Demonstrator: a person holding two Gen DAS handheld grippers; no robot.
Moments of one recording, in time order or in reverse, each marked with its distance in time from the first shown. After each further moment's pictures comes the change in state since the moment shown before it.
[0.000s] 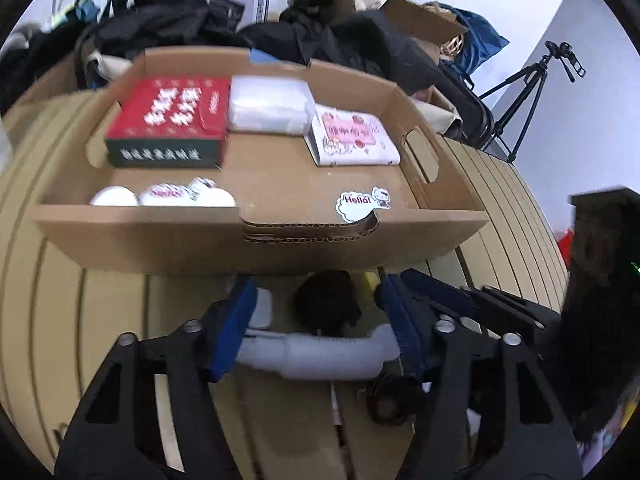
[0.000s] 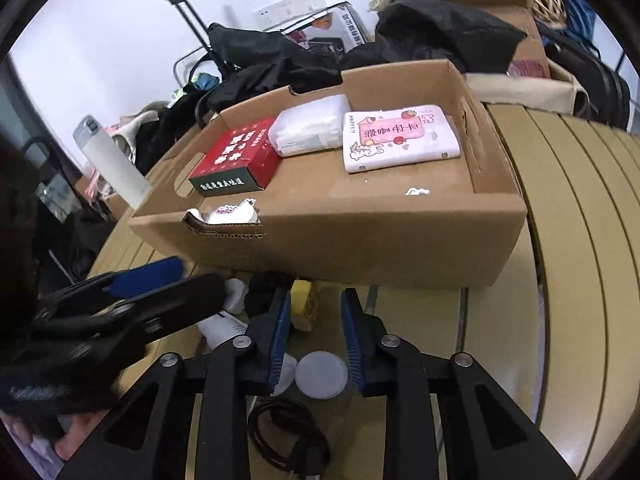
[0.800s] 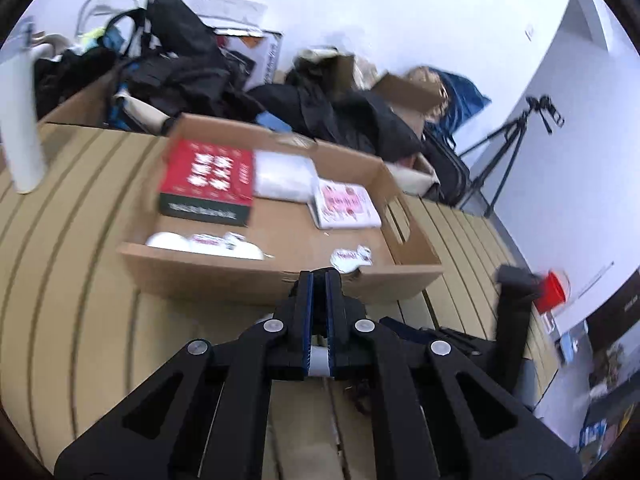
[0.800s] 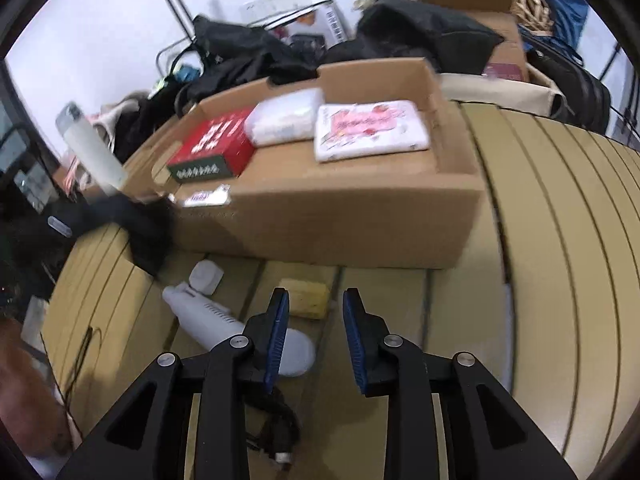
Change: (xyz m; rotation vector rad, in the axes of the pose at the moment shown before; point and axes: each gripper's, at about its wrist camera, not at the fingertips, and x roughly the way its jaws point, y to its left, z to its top) left arm -0.088 0.023 0.003 -0.043 -0.205 -0.054; right arm 0.006 0.004 -0.009 -0.032 0.038 -0.095
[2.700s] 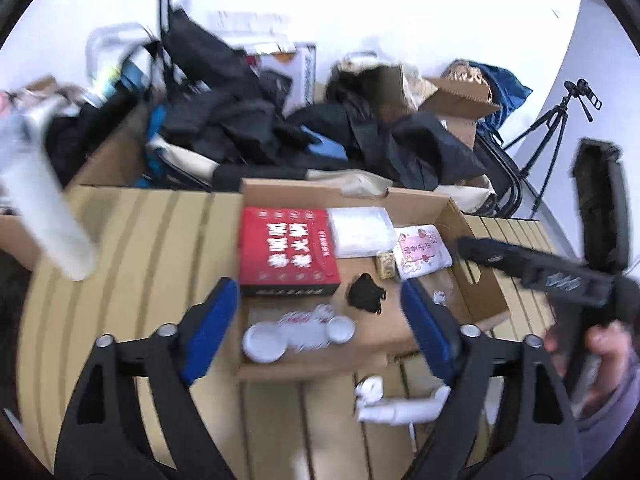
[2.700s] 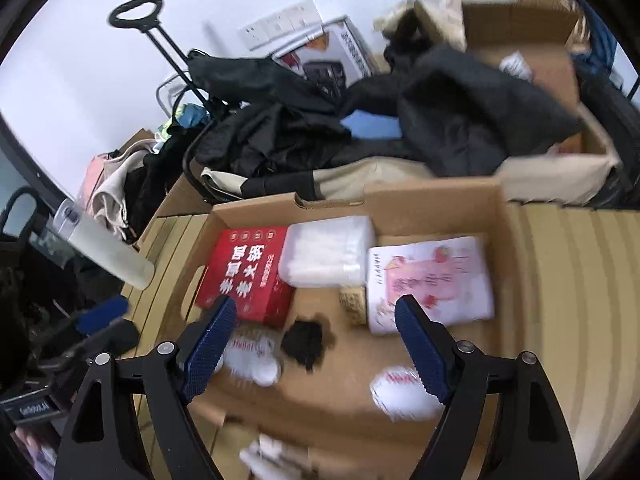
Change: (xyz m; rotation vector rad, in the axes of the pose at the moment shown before) left arm -0.002 0.034 0.083 0.112 0.032 0.184; right arm -0.015 0.012 0.154 0.084 -0.031 0.090
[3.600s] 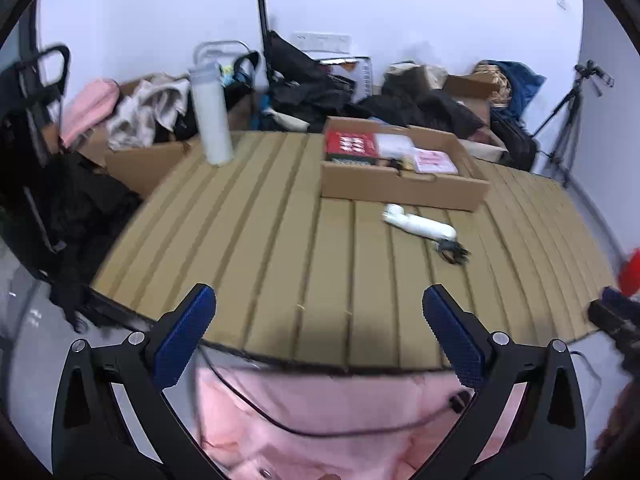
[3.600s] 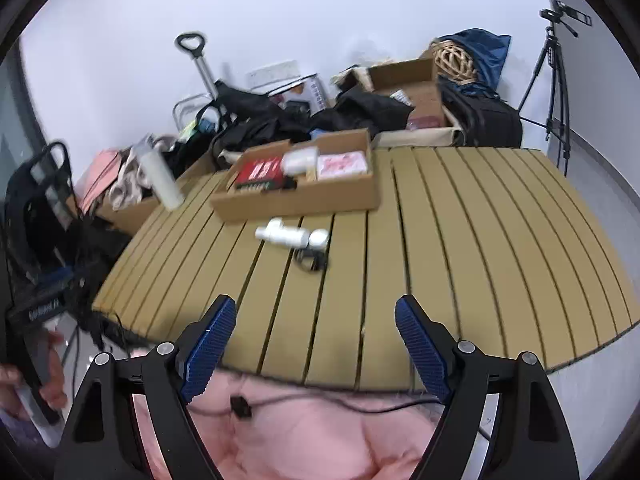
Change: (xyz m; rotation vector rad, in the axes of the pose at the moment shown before) left arm -0.205 -0.040 -0.210 -0.055 -0.065 0.214; right arm -0.247 0.048 -0.294 -0.063 -0.171 -0.162
